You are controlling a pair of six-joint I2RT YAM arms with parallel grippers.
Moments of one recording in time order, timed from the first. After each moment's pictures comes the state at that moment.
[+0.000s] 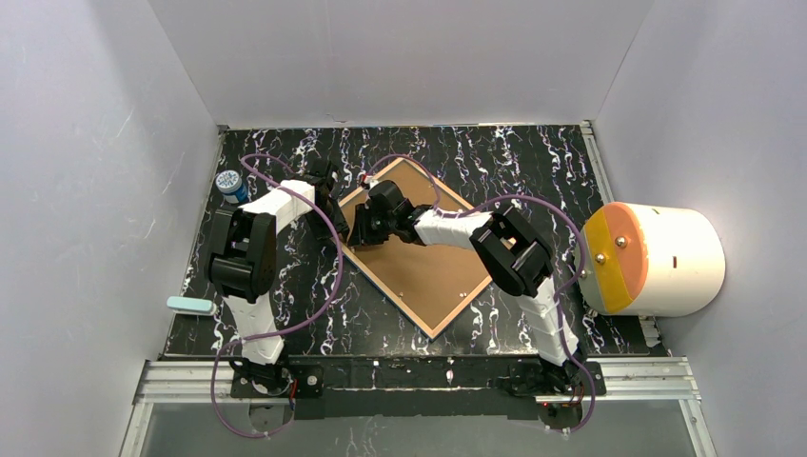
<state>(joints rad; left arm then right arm) -0.26 1.90 1.26 -0.74 -0.02 -0.67 0.87 2.20 1.50 0.03 -0.29 0.65</state>
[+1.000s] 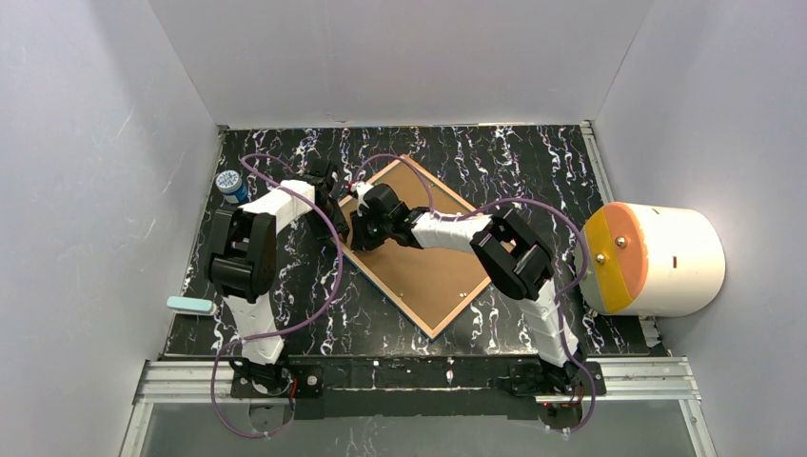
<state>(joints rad) -0.26 1.90 1.26 -0.74 -0.02 -0.67 0.90 2.18 1.50 -0.02 -0.25 0.37</state>
